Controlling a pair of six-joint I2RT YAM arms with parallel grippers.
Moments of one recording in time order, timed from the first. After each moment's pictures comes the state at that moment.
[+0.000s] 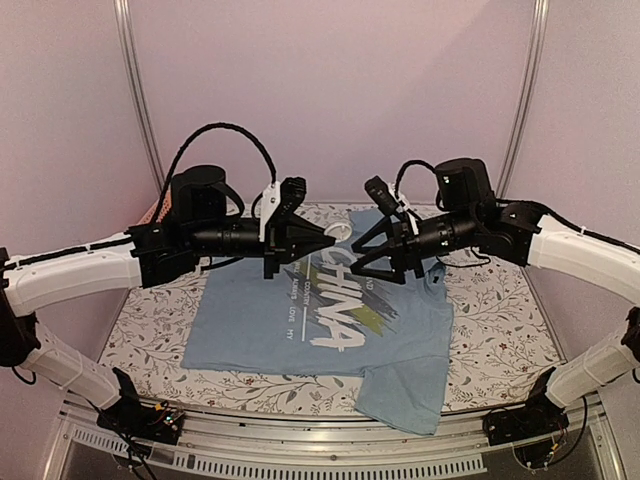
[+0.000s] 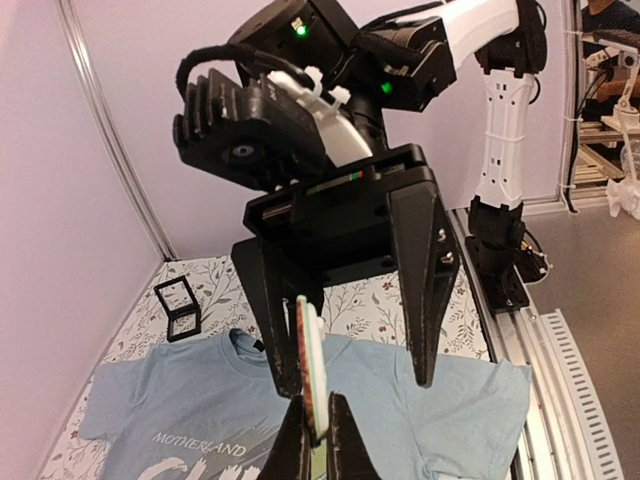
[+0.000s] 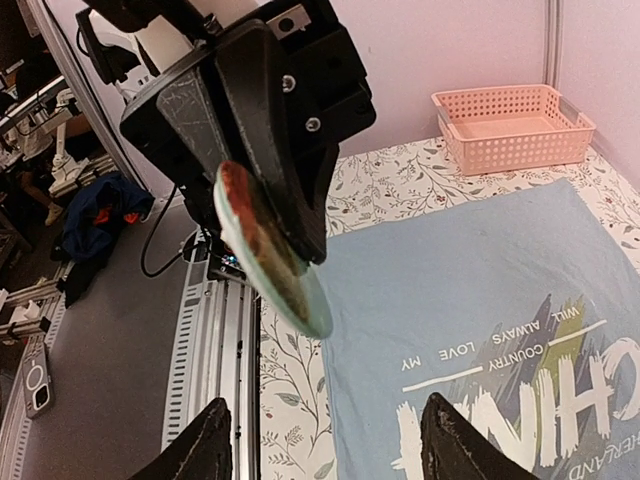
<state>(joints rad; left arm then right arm) -0.90 1.35 1.07 0.14 0.53 0.28 0.79 1.38 1.19 -0.25 -0.73 -0.06</state>
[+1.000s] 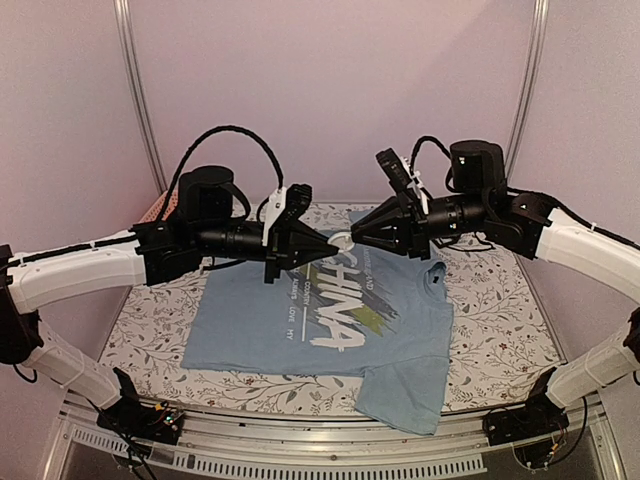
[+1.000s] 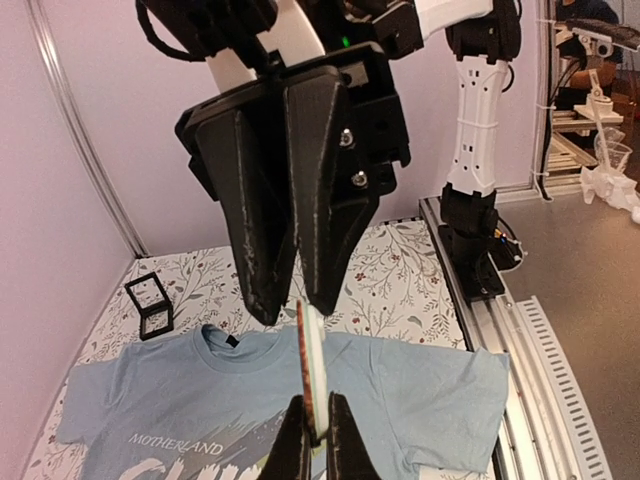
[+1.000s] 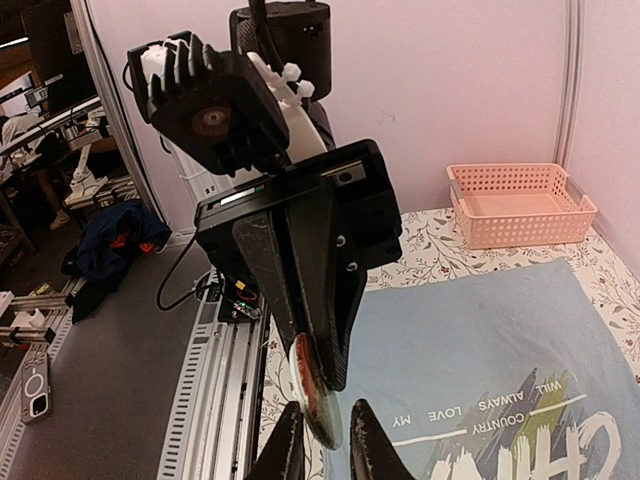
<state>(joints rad) -0.90 1.37 1.09 0.08 0.59 0.30 0.77 1.35 1.24 -0.17 -0.80 -0.07</state>
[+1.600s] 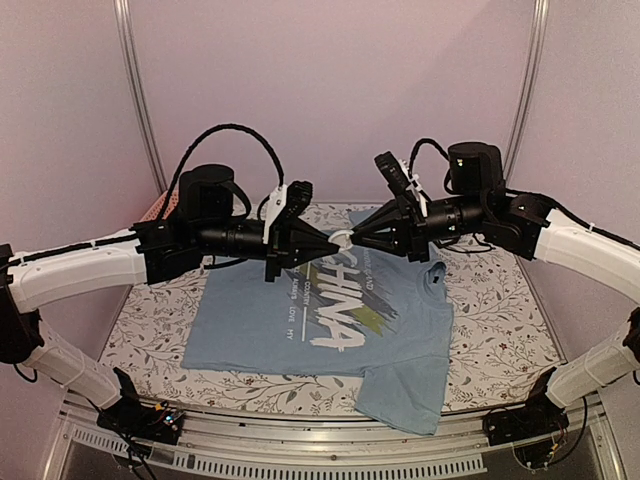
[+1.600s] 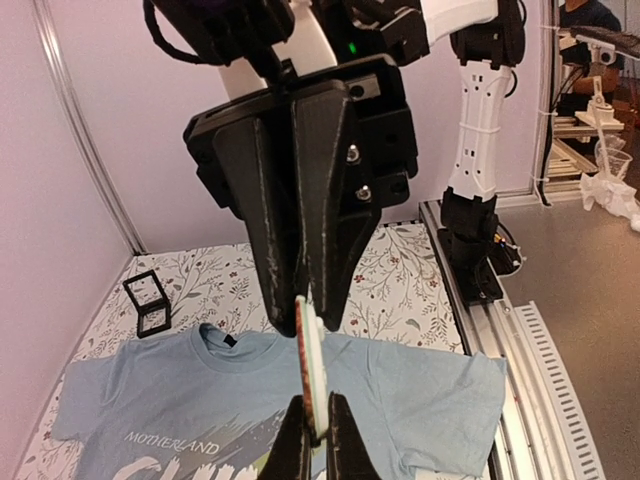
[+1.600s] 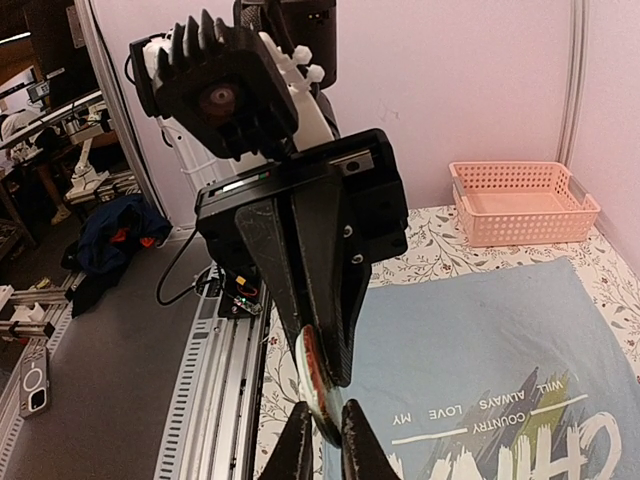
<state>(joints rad) -0.90 1.38 1.10 0.08 0.59 0.28 0.77 1.36 1.23 -0.18 -0.80 -0.08</state>
